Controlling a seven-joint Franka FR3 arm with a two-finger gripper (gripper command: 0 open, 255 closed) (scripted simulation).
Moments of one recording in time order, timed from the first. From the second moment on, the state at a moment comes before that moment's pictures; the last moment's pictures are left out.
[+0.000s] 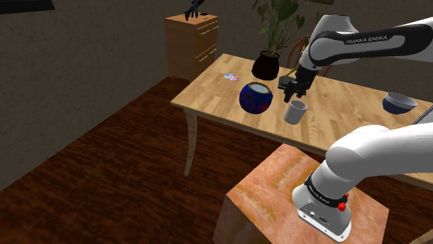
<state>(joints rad) -0.20 -0.72 -0.32 -2.69 -0.23 2.04 -0.18</state>
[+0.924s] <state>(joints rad) -0.25 -0.50 -0.45 -2.76 -0.33 2.33 -0.27</state>
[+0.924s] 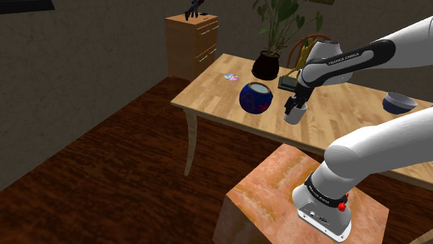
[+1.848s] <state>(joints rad) -0.25 -0.50 -0.46 -2.76 -0.33 2.34 -0.27</state>
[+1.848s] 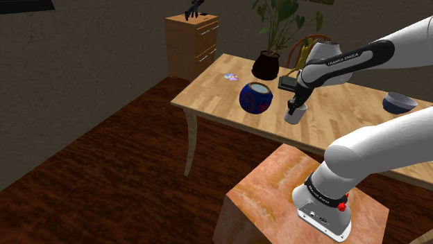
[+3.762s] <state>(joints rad) -0.24 -0.67 -0.37 -2.52 -0.27 1.93 -0.28</state>
